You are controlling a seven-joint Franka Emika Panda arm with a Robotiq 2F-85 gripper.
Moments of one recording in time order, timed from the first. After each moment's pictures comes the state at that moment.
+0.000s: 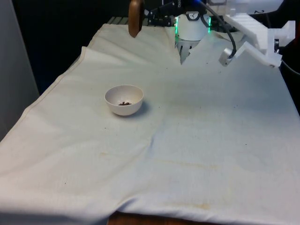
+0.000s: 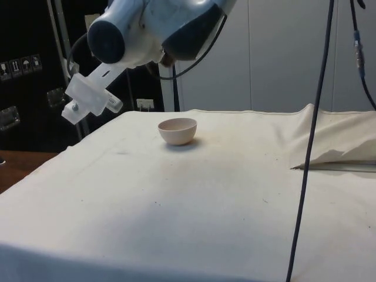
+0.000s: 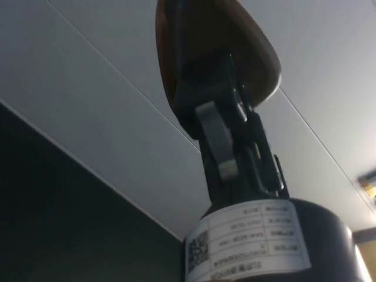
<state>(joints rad) 0.06 0.37 0.23 -1.99 -1.45 1.40 1.05</state>
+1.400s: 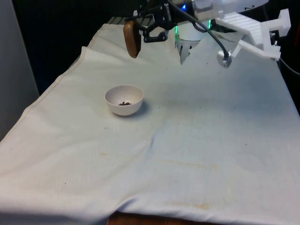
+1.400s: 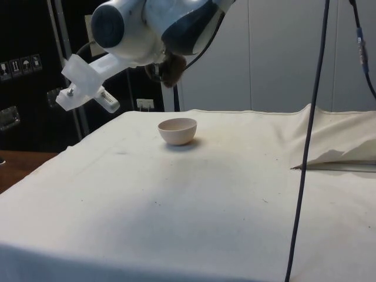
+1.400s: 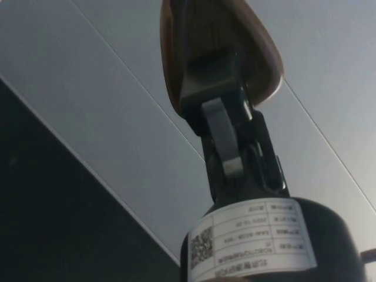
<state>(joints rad) 0.00 0.36 0.20 -1.99 -1.32 1.61 1.10</state>
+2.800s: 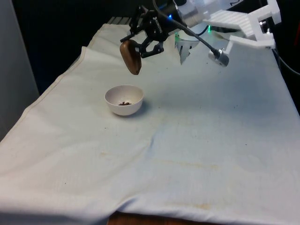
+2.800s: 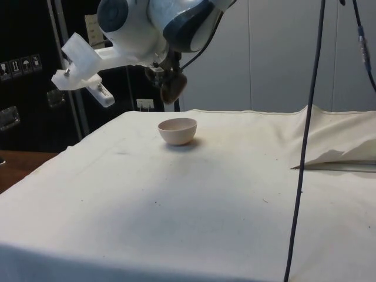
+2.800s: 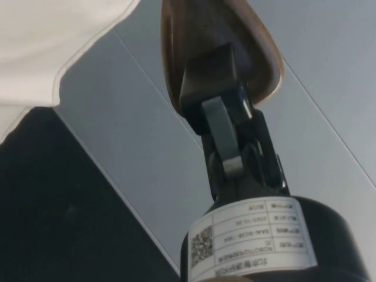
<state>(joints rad) -0.02 0.36 0.12 -2.00 -1.19 1.86 1.10</state>
